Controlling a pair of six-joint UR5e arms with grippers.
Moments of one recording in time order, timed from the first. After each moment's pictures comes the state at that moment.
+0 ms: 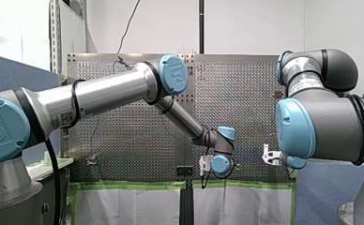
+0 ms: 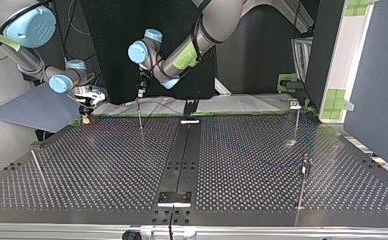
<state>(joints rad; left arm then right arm) -0.87 -2.80 -0.96 -2.73 -2.04 -1.71 1.54 -0.45 1.30 -0.68 1.24 1.57</state>
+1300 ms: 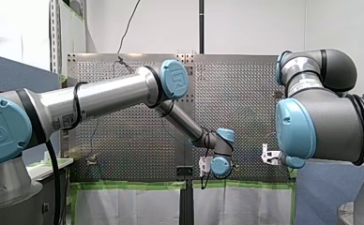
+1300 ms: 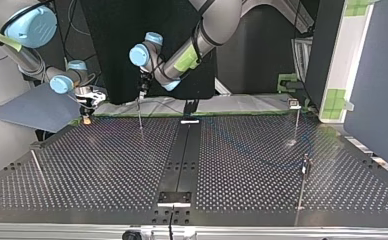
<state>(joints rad) -0.85 -2.83 -0.92 -2.74 -2.05 -1.71 1.55 -0.45 1.30 -0.68 1.24 1.57</state>
